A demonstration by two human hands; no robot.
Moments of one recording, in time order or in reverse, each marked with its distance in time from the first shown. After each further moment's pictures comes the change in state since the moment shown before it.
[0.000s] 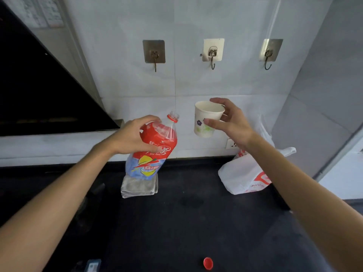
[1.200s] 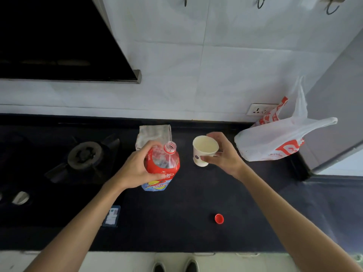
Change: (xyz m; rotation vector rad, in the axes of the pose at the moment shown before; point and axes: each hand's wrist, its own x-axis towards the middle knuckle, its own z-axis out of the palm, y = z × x) left_hand -0.142 -0.098 0.109 -0.272 0.029 -0.179; right_hand -0.103 0.146 0.094 -0.163 -0.193 0.273
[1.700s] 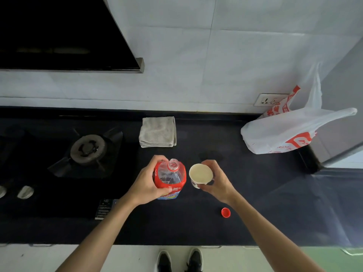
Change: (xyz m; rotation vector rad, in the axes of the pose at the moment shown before) left_hand -0.030 -0.034 0.042 -0.097 -0.031 -0.079; right_hand -0.047 0.082 0.067 -0.133 -0.040 0.052
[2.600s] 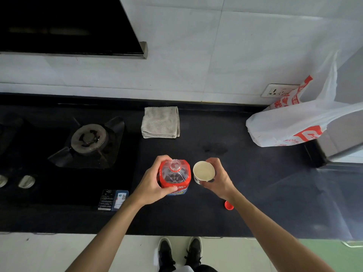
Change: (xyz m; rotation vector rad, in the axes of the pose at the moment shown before) left_hand -0.009 -0.040 0.020 -0.041 0.009 -0.003; right_hand 0.001 0.029 0.023 -0.105 0.015 0.076
